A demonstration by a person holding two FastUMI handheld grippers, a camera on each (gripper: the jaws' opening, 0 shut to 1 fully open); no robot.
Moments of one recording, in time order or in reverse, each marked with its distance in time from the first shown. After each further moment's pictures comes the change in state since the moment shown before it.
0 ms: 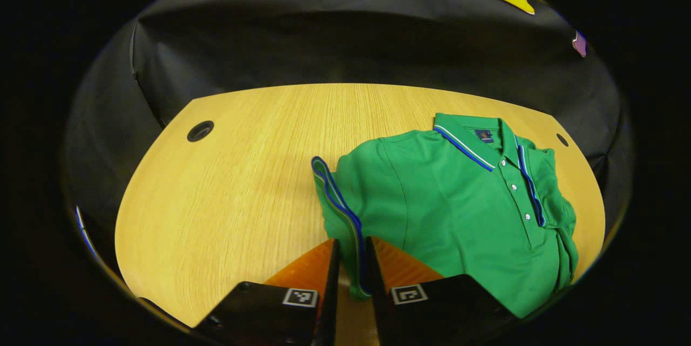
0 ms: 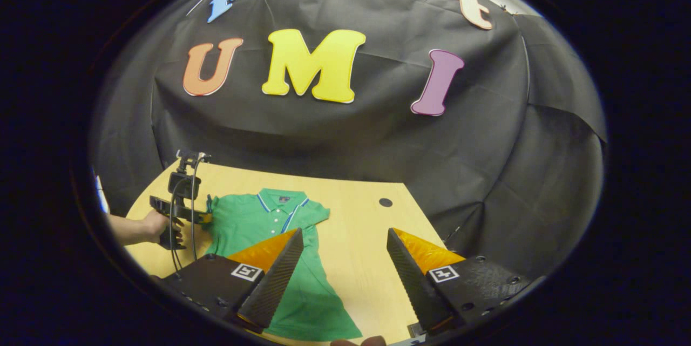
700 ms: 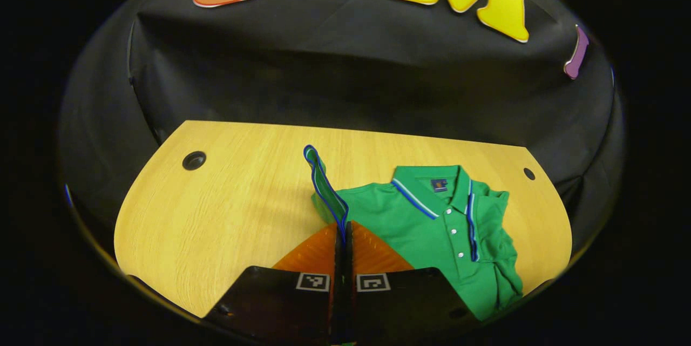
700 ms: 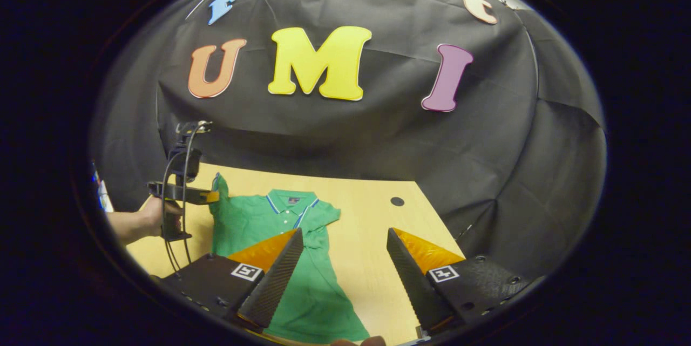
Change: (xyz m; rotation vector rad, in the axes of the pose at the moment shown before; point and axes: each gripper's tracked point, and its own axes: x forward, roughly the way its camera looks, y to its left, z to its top) left arm -0.050 -0.057 0.092 0.018 -0.208 -0.060; right arm 0.011 0.004 0.005 0.026 0.003 0.048
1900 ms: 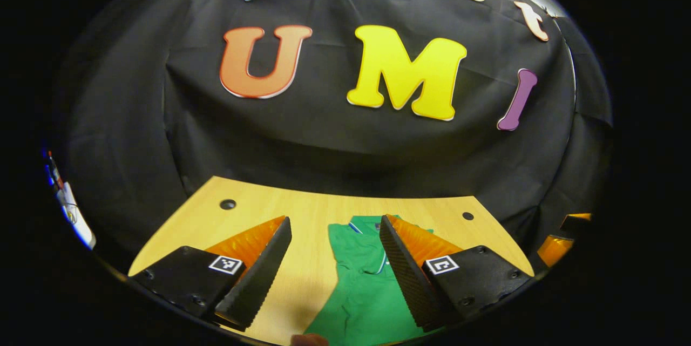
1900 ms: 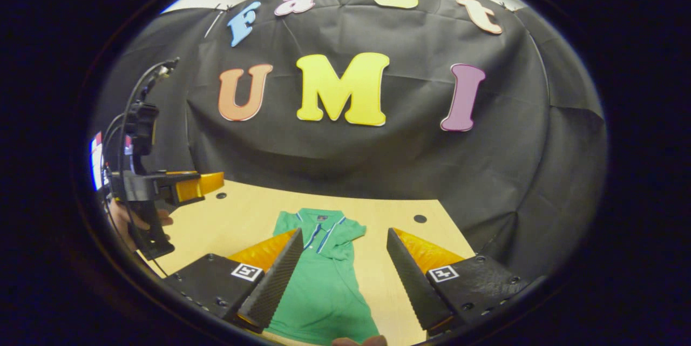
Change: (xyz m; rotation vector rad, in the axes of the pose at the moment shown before) left arm -0.250 -0.026 0.052 -0.020 -0.398 0.052; right arm -0.045 0.031 0.009 -0.010 -0.140 0.174
